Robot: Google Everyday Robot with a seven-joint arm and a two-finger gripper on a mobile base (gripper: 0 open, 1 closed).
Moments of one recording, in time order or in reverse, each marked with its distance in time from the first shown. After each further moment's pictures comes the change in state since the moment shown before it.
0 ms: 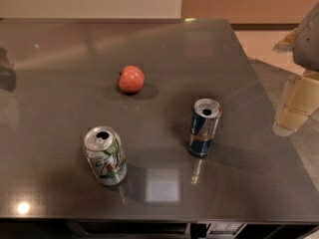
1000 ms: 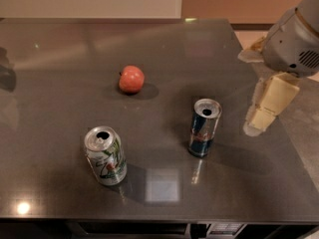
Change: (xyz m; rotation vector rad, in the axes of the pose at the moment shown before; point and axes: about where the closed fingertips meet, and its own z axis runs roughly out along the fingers) arm -0.048 0.010 0.023 -0.131 -0.193 -0.056
